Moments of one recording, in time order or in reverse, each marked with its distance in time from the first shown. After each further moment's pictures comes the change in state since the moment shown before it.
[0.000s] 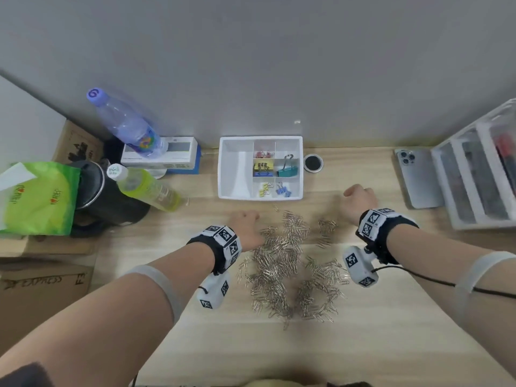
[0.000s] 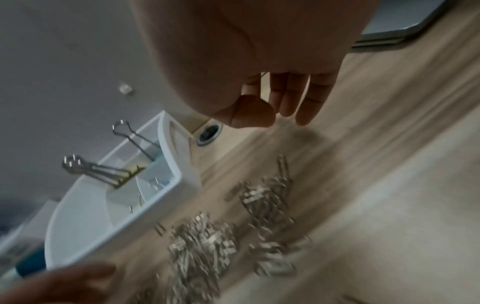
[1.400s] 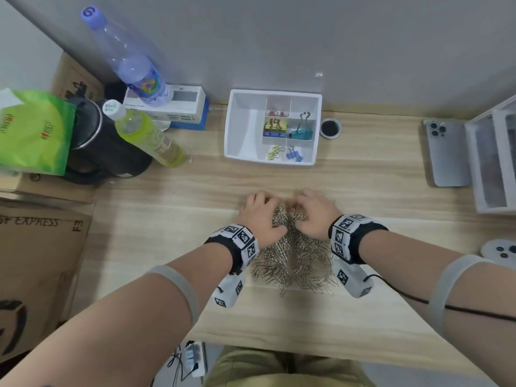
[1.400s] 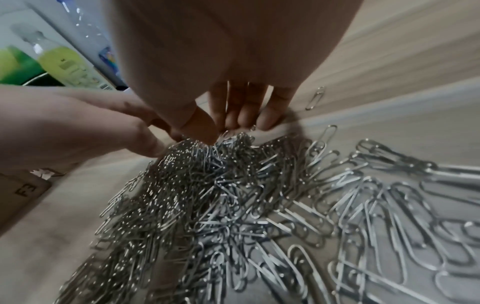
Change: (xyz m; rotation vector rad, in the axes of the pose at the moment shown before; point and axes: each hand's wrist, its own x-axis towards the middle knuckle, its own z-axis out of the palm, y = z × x) left_hand -0.014 -0.005 0.084 0.036 0.277 0.207; right_hand -0.058 0.002 0.091 -0.258 -0.366 -0.763
